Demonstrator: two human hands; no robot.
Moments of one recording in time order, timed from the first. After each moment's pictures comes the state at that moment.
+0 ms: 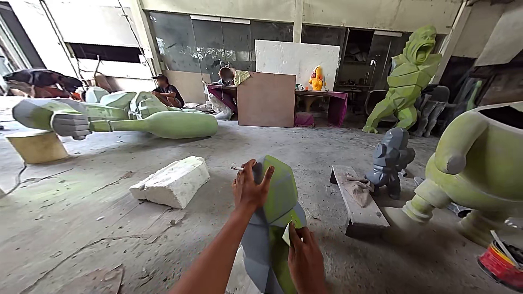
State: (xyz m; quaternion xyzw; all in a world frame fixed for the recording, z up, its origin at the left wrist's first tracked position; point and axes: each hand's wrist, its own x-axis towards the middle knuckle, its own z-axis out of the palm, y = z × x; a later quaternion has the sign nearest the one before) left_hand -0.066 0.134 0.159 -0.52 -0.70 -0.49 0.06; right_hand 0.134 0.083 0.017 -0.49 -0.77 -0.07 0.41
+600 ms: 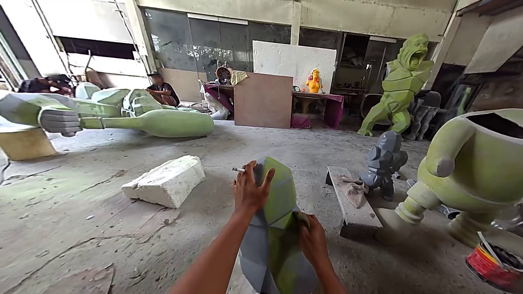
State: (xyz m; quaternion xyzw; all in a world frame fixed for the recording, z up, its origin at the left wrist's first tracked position) left_hand -0.053 0.134 0.156 -0.52 -0.70 -0.49 0.07; right_hand 0.167 0.130 0.050 -0.46 -0.69 0.27 0.48
